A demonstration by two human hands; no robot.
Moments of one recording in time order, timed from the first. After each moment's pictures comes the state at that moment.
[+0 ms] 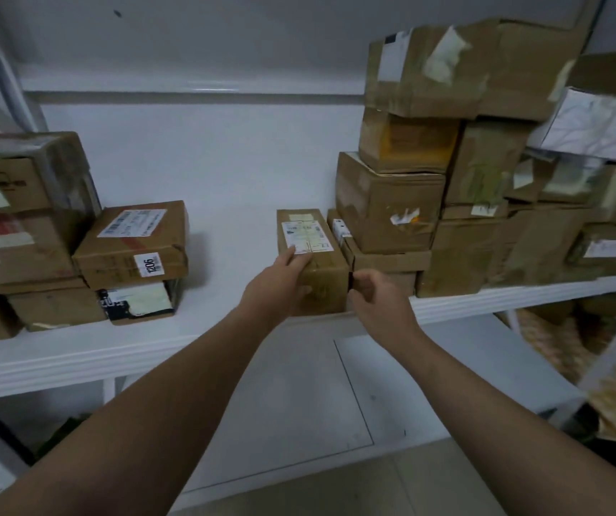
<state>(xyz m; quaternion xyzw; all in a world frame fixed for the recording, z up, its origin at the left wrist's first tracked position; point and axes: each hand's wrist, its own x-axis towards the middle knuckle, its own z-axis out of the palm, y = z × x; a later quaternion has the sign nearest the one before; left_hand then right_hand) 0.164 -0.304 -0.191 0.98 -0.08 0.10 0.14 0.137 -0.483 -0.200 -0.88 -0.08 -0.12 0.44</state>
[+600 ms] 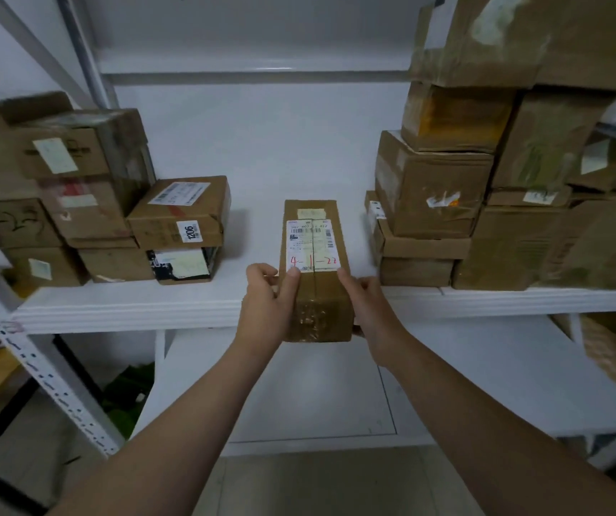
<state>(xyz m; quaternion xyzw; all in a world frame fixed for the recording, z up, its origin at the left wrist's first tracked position) 0.075 -0.306 -0.214 0.79 0.15 0.21 0.56 0.121 -0.444 -0.222 -0.72 -0.03 0.13 0.68</state>
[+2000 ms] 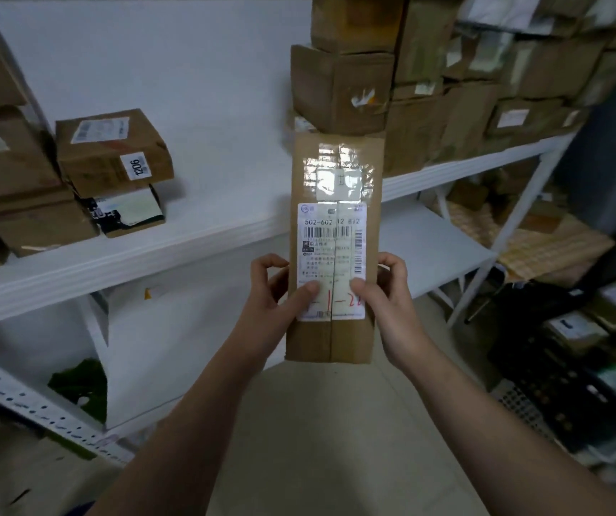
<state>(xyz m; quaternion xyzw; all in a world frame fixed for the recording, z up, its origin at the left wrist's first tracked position) -0.064 -0.284 -0.255 0.65 -0.13 -0.07 0.75 -0.077 -0.459 -0.274 -0.66 0.00 -0.10 0.75</state>
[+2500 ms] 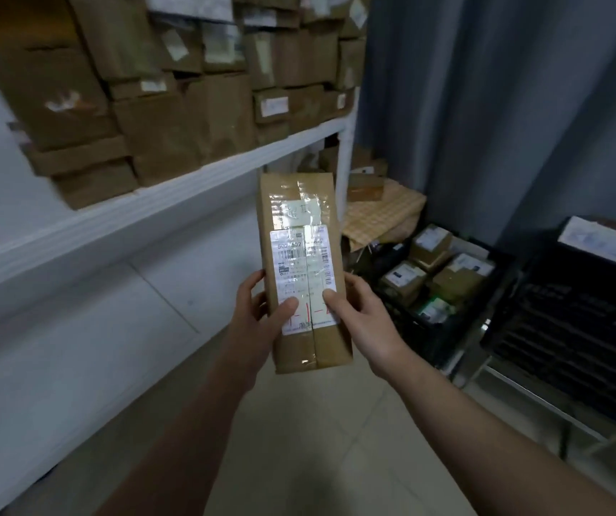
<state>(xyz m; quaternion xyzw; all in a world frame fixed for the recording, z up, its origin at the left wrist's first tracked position) -0.119 -0.574 -0.308 0.63 -0.19 -0.18 0.73 -0.200 -0.723 -0.293 -0.67 0.16 -0.18 0.70</state>
